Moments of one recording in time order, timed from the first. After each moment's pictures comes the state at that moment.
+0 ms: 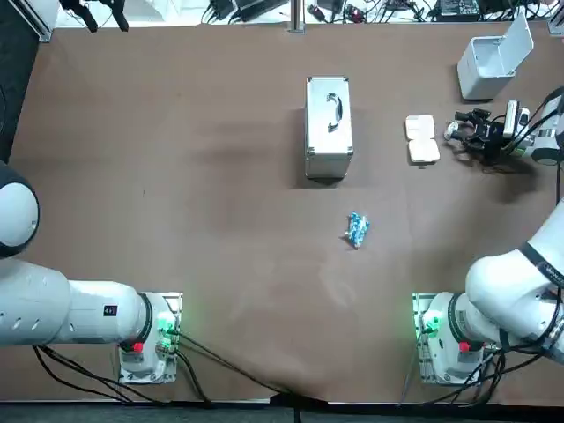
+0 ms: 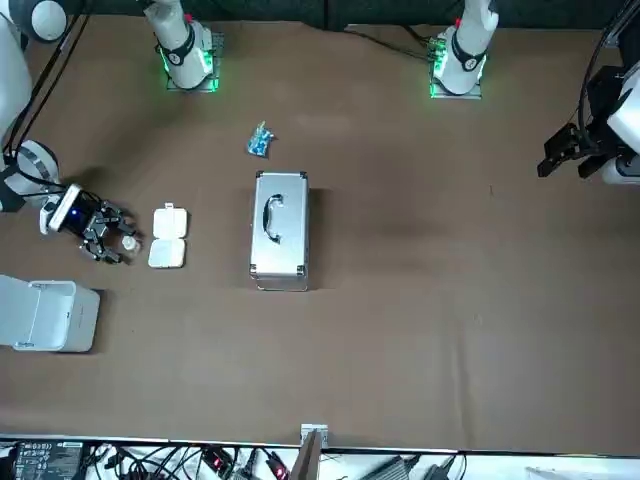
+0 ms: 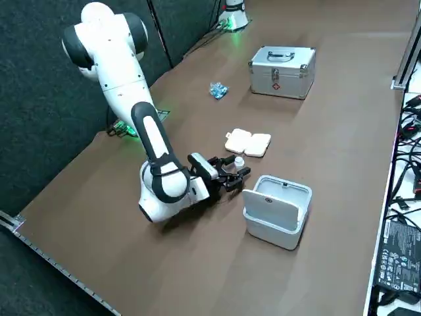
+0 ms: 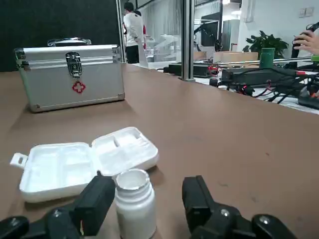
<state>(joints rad) -0.52 0.83 -0.17 -1.84 1.33 1.58 -2.67</state>
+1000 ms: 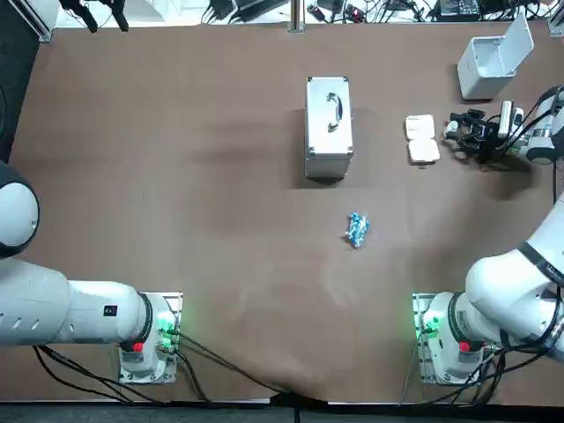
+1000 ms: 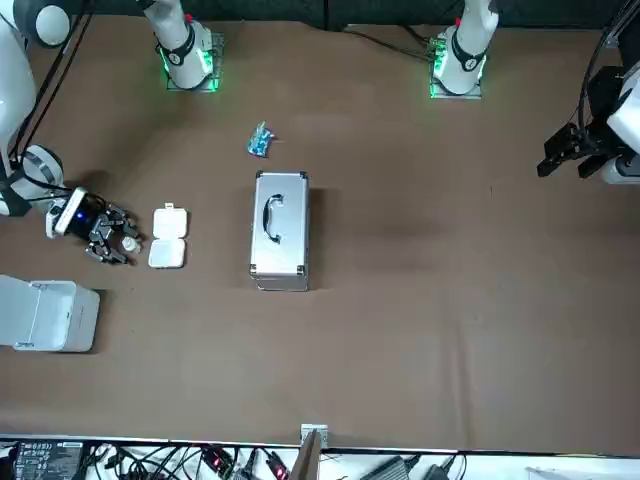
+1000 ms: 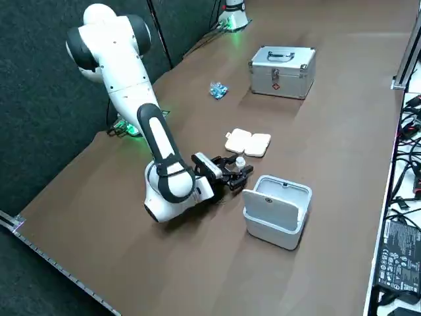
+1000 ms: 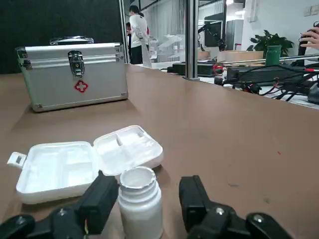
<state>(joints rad) -0.50 0.86 -0.17 -1.83 1.34 1.58 -2.67</state>
